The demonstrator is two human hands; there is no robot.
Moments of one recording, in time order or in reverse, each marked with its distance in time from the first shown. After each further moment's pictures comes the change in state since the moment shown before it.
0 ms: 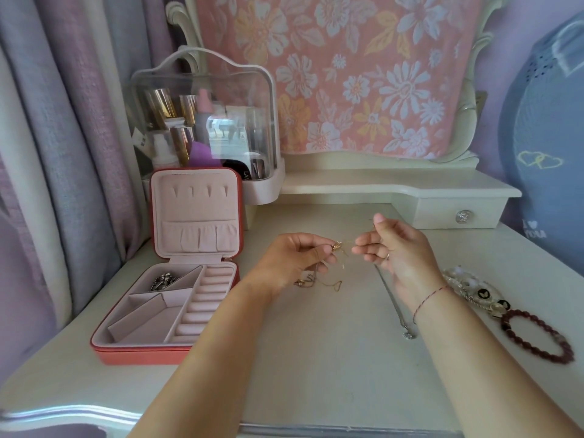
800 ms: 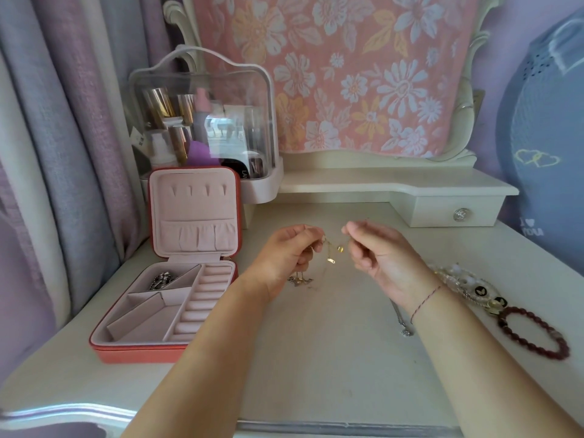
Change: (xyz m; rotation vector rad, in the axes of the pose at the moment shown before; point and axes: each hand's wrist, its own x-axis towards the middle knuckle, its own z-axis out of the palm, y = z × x) left_hand -0.001 0.009 0.004 -0.149 0.088 -0.010; right_hand -0.003 0.002 0.005 -0.022 -0.282 0.074
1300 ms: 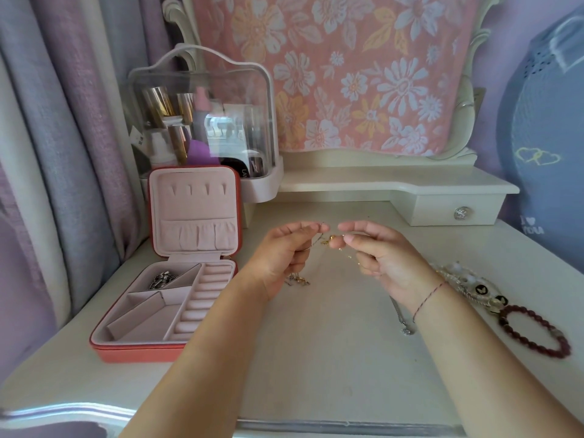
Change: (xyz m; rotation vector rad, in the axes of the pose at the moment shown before) left_hand 0.001 -0.004 -0.007 -0.055 -0.030 -0.002; right_hand -0.002 -0.002 -0.004 -0.091 -0.045 0.036
